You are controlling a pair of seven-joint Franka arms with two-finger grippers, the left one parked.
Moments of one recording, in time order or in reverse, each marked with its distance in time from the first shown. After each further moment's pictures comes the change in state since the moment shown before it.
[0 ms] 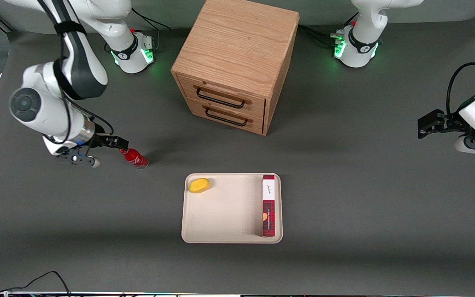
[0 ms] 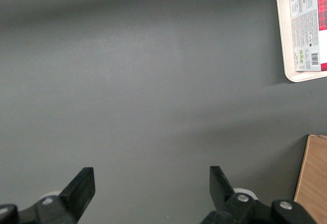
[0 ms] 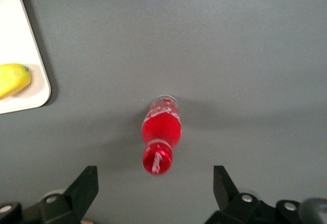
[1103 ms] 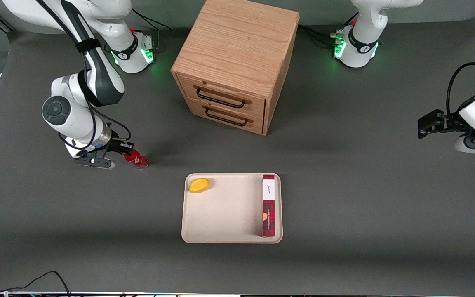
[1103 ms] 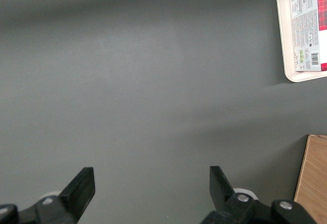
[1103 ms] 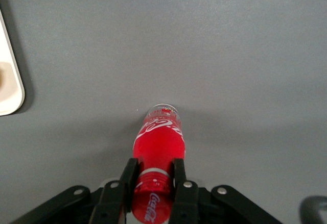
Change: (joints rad) arm 0.010 0.037 0.000 -0.100 -0.056 0.166 0.011
